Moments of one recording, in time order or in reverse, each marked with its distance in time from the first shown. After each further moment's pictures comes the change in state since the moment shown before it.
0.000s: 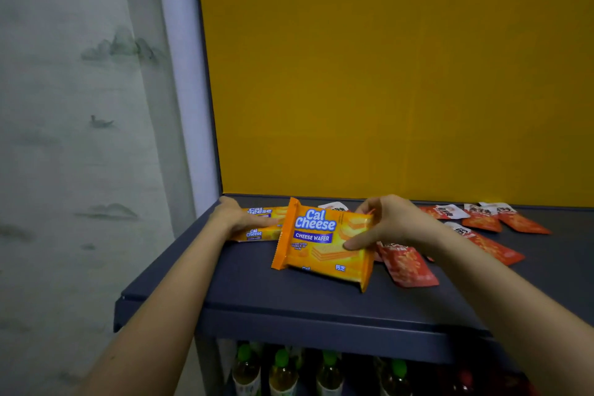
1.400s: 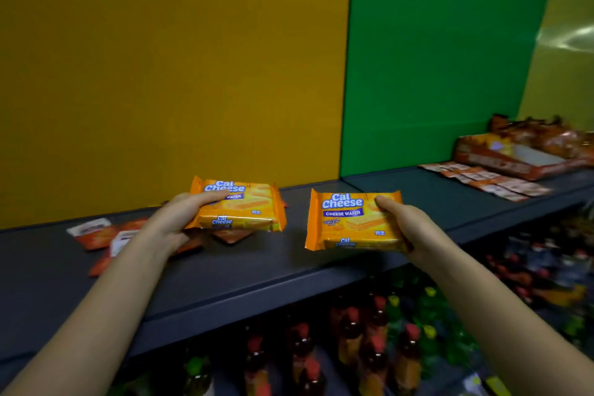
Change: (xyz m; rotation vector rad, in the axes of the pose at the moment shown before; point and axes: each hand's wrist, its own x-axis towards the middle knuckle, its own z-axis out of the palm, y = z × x) left_hand -0.179 0.203 0.196 -0.733 -0.644 0.292; right_hand -0.211 0.239 -0.189 0.897 0.651 0.459
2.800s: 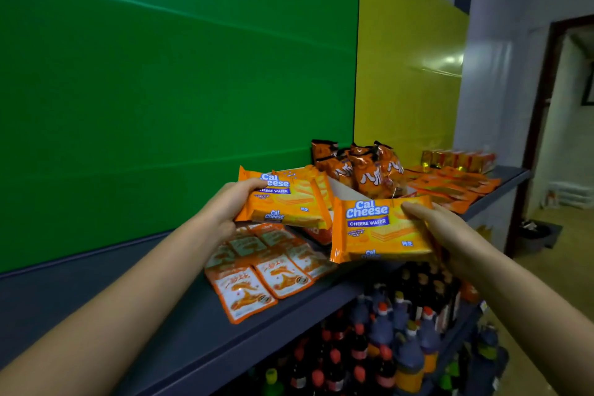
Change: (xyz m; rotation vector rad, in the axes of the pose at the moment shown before) left_hand 0.236 0.016 0.722 -0.014 -0.300 0.060; right_hand 0.298 -0.089 -0.602 -0.073 0.250 -0.154
